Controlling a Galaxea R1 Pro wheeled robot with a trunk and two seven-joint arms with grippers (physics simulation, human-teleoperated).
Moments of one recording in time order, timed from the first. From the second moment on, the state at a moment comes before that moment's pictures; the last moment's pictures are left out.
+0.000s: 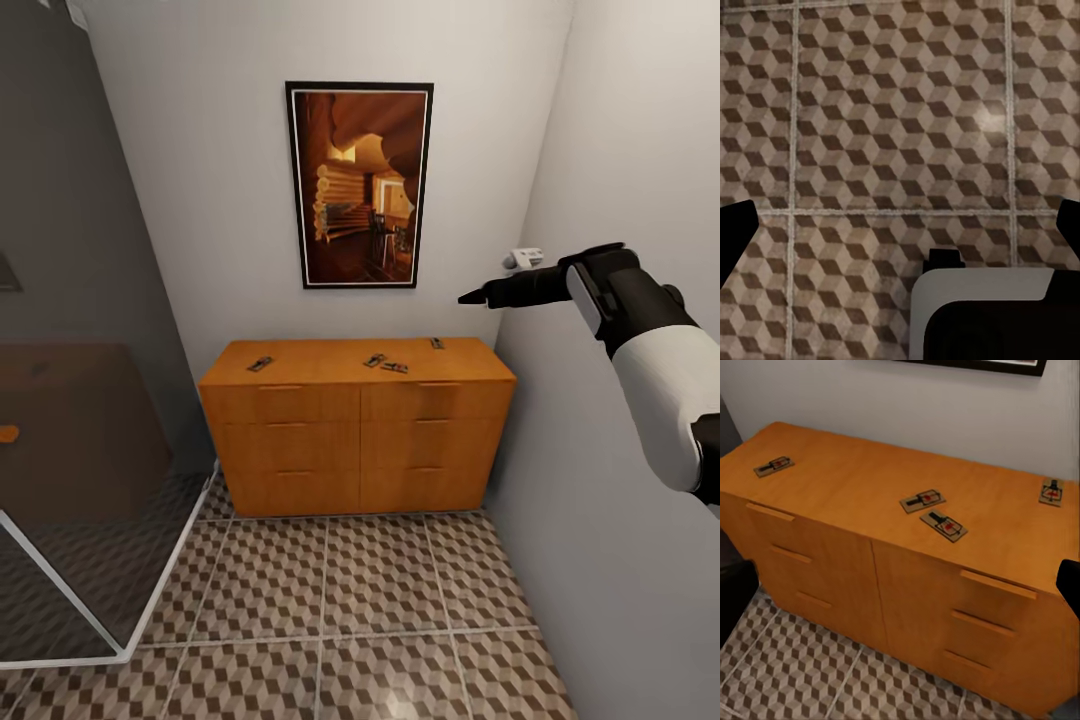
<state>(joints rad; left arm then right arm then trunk) -0.14 0.08 0.03 -0.11 0.00 -0.40 0.02 -1.58 -0.22 0.18 -0.53 0.03 0.74 0.70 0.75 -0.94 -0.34</state>
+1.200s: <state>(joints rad) -0.14 0.07 0.03 -0.11 0.00 -0.40 0.02 -1.58 -0.24 0.18 -0.53 0.03 0.74 0.70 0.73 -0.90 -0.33</state>
